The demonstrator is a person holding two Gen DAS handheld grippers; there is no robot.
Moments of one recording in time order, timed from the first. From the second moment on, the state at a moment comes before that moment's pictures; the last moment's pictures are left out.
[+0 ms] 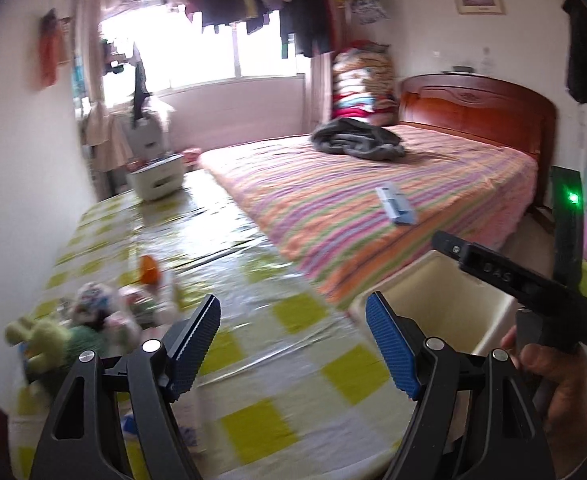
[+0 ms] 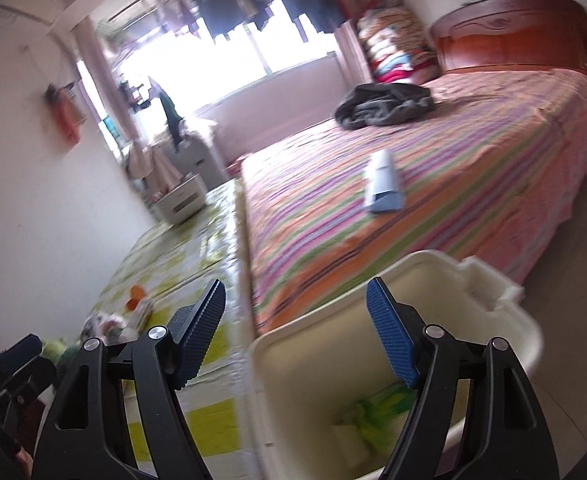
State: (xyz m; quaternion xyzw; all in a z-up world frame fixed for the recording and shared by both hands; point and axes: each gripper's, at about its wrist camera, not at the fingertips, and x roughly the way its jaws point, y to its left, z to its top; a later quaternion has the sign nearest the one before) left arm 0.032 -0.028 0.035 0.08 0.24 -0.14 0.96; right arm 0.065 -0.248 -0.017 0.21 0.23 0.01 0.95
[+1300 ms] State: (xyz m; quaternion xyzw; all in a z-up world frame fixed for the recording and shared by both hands) left arm 0.002 0.203 -0.012 -0.04 0.30 0.12 0.95; right arm 0.098 0.010 -0.035 0.00 0.37 0.27 0.89
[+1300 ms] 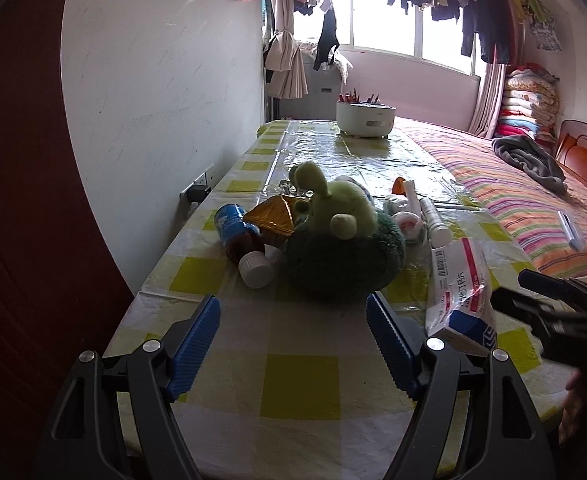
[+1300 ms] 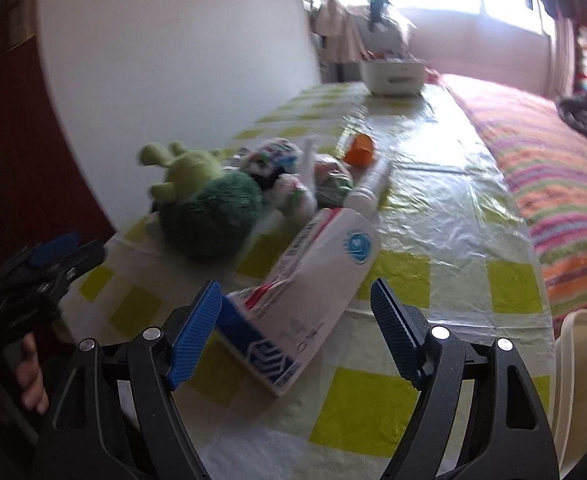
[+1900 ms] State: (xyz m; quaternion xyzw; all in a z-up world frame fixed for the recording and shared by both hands) left arm 0.018 0.210 -0.010 -0.03 0.30 0.11 0.95; right arm 0.134 0.035 -0.062 0.06 0.43 0.27 0.86
